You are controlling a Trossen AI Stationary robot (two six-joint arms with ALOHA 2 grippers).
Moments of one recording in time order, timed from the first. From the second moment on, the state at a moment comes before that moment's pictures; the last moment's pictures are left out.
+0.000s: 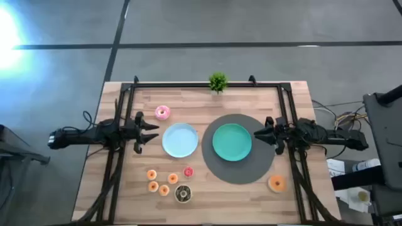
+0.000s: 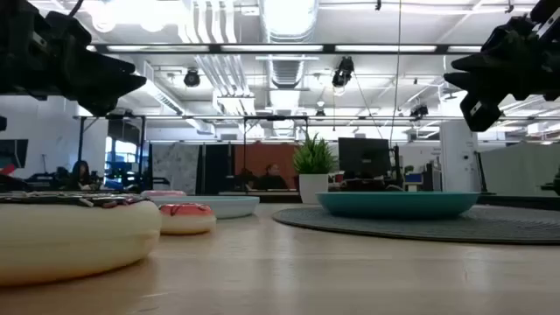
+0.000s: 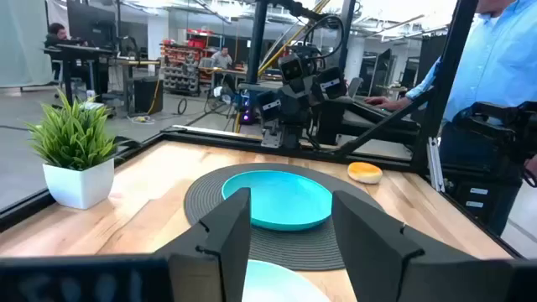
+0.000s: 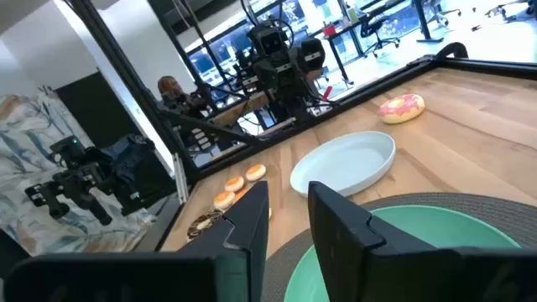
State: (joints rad) left arm 0.02 0.01 0.01 0.03 -0.06 -0.11; right arm -0.04 0.01 0.01 0.02 -0.09 0.52
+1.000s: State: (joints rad) left arm 0.02 0.01 0.01 0.03 -0.06 -0.11; right arm -0.04 0.01 0.01 0.02 -0.09 0.52
